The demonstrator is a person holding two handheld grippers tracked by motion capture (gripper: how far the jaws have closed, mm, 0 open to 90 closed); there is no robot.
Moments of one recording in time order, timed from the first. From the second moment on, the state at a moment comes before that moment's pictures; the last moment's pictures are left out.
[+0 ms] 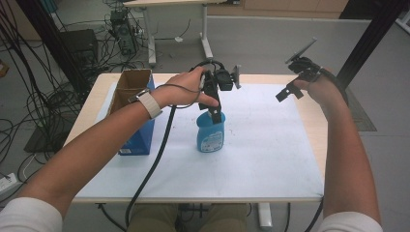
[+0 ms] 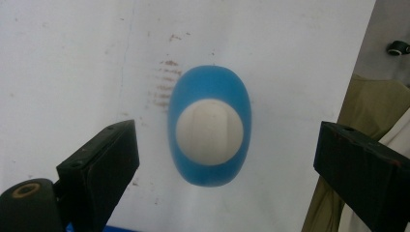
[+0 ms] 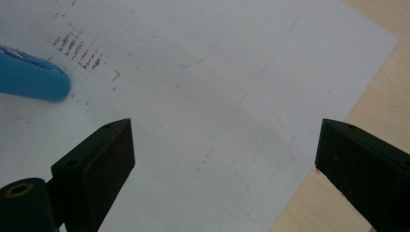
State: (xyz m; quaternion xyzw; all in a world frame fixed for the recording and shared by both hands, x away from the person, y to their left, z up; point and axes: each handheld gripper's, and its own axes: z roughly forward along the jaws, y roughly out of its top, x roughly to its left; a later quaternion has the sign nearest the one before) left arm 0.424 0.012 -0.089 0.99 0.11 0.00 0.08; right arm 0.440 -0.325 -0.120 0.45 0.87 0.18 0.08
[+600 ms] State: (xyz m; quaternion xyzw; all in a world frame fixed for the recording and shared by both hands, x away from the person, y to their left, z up) left arm 0.425 0.013 -0.089 0.99 0.11 0.00 0.08; right arm 0.440 -0.324 -0.120 0.45 0.87 0.18 0.08
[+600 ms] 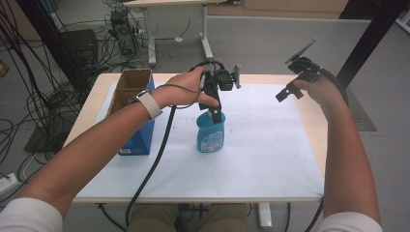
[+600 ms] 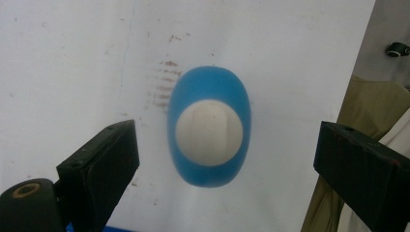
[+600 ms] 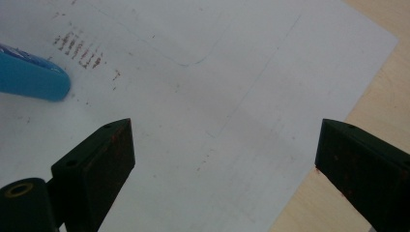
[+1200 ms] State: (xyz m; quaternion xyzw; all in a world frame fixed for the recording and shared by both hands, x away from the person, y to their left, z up) left arm 0.425 0.013 -0.090 0.99 0.11 0.00 0.08; right arm 0.440 -0.325 -0.120 0.45 0.87 0.18 0.08
